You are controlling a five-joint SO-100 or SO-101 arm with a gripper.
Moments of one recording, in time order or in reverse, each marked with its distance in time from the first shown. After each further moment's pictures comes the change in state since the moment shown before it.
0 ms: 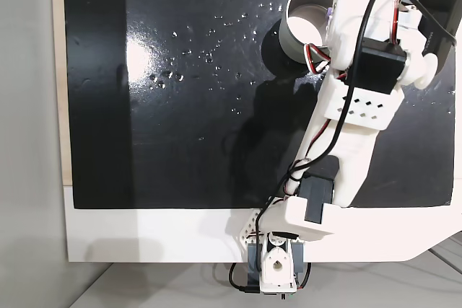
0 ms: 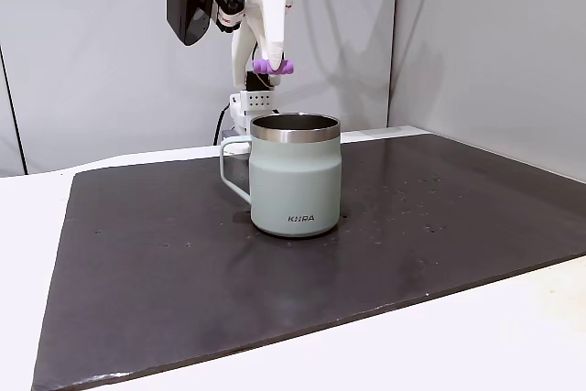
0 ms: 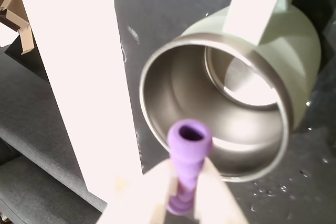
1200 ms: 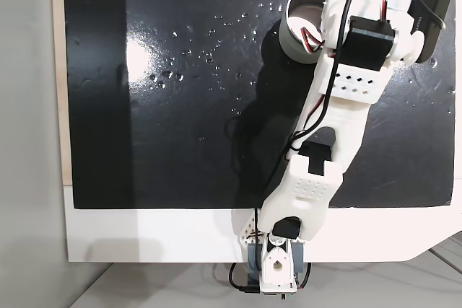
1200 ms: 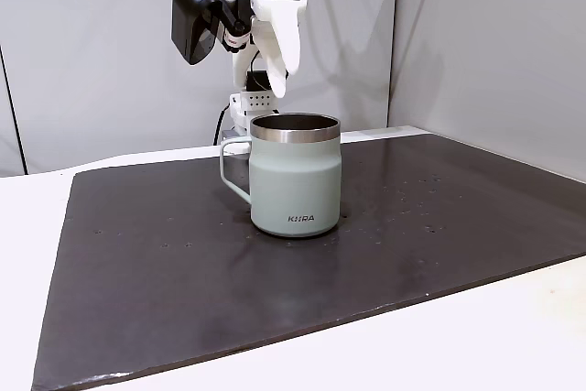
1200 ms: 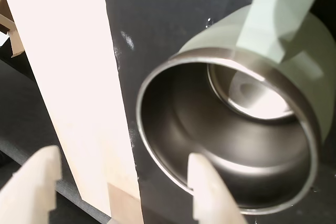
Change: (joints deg) arm -0.6 -17.7 -24.3 8.2 0.6
